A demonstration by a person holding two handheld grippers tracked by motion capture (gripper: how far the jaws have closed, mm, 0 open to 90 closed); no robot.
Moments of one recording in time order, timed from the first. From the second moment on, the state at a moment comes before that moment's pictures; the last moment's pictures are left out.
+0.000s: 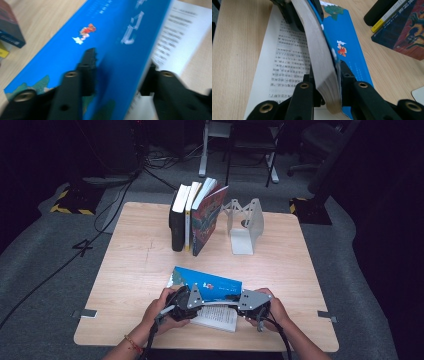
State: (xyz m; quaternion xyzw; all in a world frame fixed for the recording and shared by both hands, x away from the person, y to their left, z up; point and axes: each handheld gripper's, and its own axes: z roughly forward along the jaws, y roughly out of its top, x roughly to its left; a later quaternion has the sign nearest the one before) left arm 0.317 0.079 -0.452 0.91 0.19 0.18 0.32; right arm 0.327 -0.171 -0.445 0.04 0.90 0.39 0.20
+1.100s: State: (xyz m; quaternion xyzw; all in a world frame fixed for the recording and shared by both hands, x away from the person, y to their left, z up) left arm 0.311 0.071 -0.450 0.90 0.21 0.18 0.34; right arm 0.344 -0.178 -0.458 0.09 0.90 0.38 0.20
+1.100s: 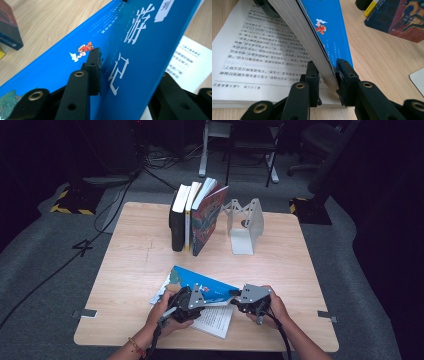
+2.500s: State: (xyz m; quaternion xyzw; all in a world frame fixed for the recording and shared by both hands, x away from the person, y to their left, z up) left arm 0.317 0.104 -0.428 0.86 0.23 0.16 0.42; right arm 0.384 -0.212 -0.491 0.20 0.90 0.36 0.14
